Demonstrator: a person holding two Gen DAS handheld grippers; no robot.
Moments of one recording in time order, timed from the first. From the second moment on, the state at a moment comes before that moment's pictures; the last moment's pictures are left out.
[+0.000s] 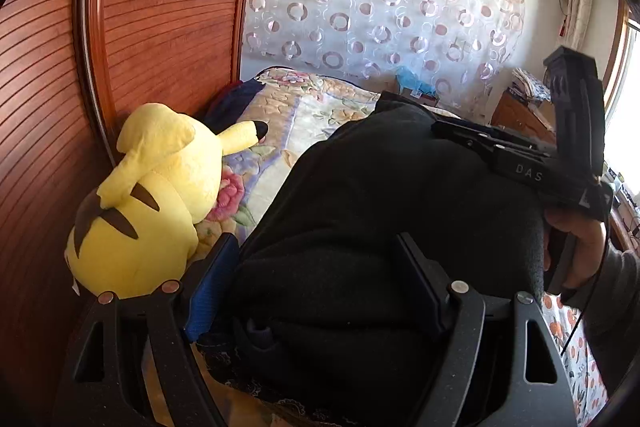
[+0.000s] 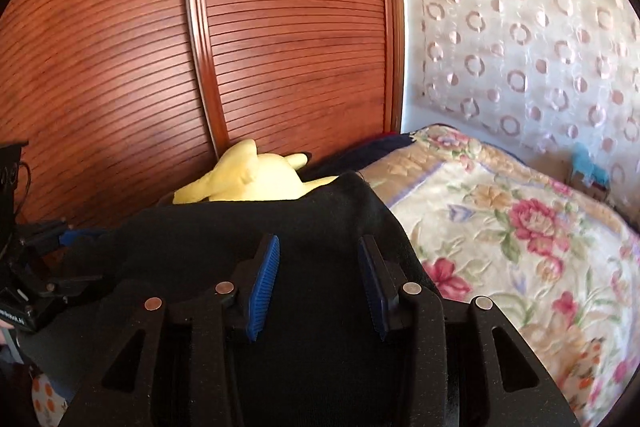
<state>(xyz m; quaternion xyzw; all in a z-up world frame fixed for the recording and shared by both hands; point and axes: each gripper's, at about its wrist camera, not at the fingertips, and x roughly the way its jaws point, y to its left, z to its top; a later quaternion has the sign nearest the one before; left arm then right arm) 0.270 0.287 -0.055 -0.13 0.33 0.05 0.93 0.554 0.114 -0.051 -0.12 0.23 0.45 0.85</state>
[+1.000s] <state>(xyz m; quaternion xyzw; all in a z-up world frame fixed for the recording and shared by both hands) 0.193 0.274 -0.002 -0.09 0.26 0.10 0.96 0.428 0.089 -0.042 -0.10 0.19 0.43 0.87</state>
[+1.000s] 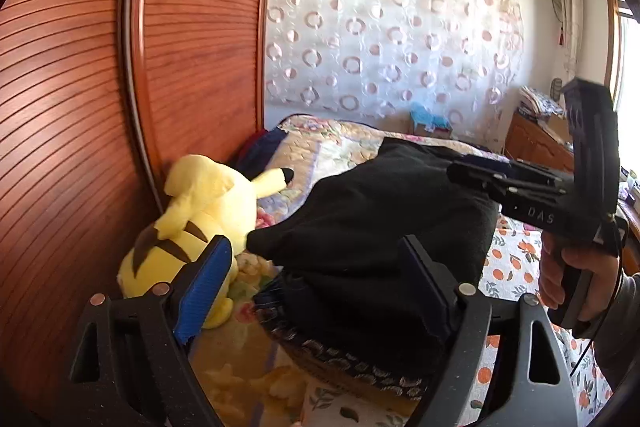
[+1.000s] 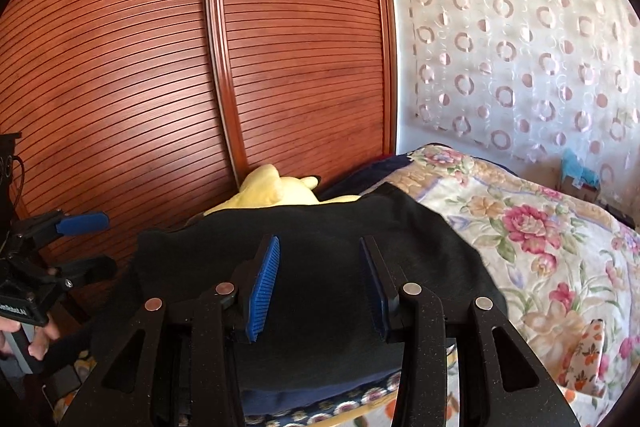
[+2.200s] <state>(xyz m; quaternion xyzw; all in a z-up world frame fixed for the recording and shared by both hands) 0.095 0.169 -0.003 -0.06 0.26 0.05 0.96 0.218 -0.040 -0.029 -0.09 0.19 0.36 0.91</state>
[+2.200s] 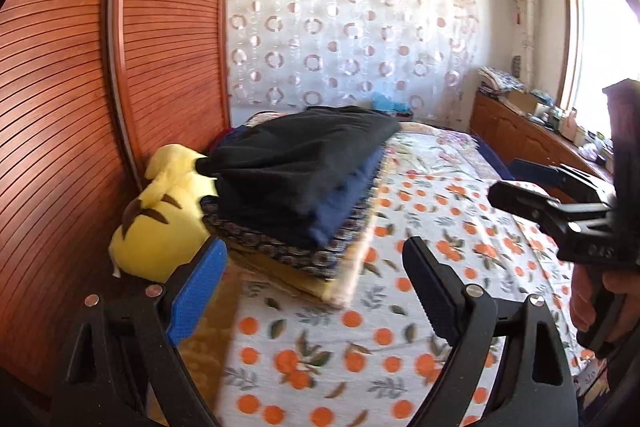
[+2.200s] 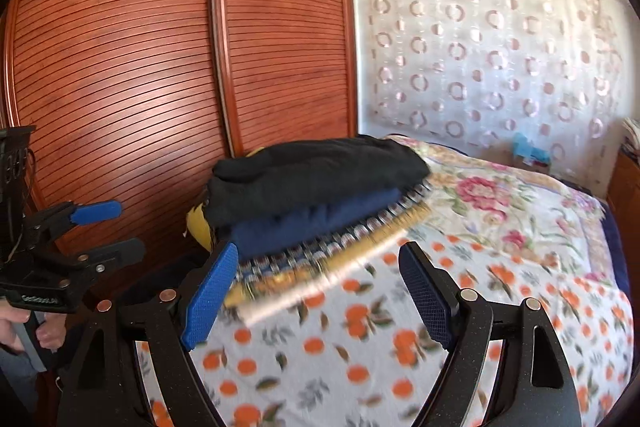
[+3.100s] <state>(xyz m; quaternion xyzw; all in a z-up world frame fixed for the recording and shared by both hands) 0.080 0.007 0.068 -0.02 0.19 -0.06 0.98 0.026 -0.211 0.037 -0.02 0.12 0.17 0.98</state>
